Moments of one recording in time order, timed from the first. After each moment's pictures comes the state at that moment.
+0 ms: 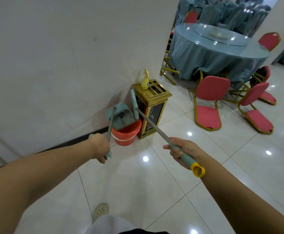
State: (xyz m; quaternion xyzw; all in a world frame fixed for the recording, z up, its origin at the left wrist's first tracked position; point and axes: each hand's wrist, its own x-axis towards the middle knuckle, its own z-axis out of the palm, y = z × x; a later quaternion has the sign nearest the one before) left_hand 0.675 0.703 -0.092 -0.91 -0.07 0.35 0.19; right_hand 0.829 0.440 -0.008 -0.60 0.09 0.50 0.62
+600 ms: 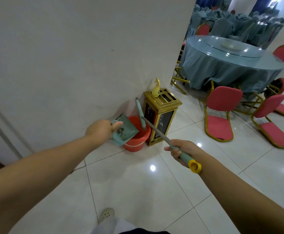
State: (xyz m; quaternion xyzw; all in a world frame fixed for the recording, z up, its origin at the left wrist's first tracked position) left_hand 0.647 0.718 -0.036 -0.89 -0.41 -0.06 -0.19; right_hand 0.817 0.466 -0.003 -0.64 0.06 0.51 0.57
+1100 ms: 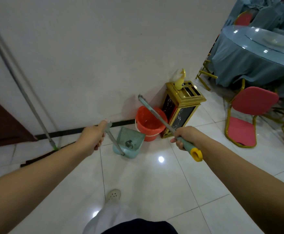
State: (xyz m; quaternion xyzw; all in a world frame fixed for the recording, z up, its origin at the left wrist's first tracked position) left_hand 0.557 0.715 -0.081 -0.52 -0.61 -0.19 -0.56; right_hand 0.806 0.543 -0.003 -0.78 -0.07 0.50 0.37
